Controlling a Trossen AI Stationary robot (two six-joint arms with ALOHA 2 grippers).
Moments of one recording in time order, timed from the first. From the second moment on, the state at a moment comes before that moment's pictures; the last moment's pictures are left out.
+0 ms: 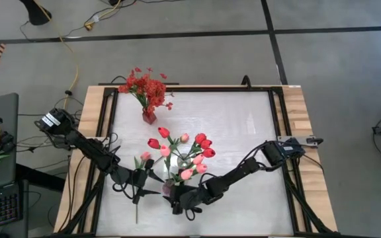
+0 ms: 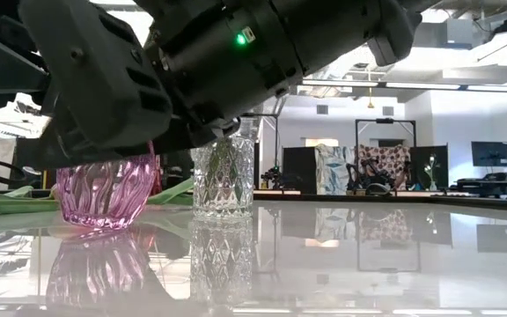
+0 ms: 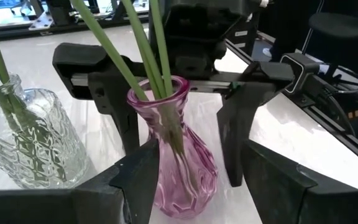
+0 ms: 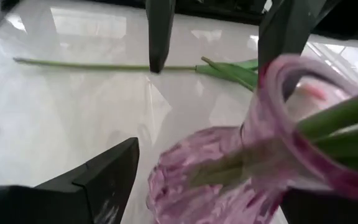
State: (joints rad) left arm -0.64 1.43 0.29 0.81 -0.34 -0.11; right arm 0.45 2.33 1.55 0.26 0.60 0.14
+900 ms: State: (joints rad) left arm -0.64 1.43 0.29 0.80 -0.34 -0.11; right arm 0.46 2.33 1.56 0.22 0.60 0.11
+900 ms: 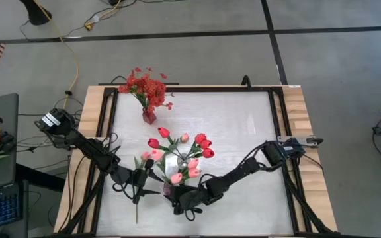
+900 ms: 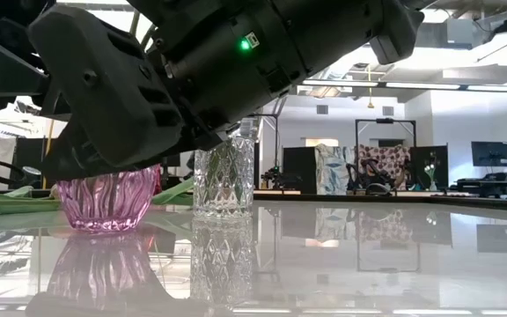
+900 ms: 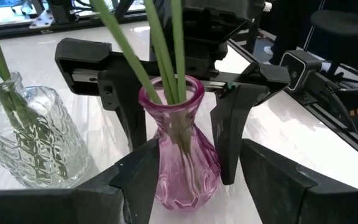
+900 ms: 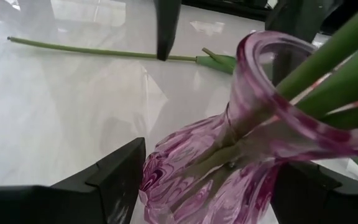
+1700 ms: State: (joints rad) left arm -0.64 1.43 0.29 0.80 -0.34 -0.10; right arm 0.46 2.33 1.56 0.22 0.58 0.10
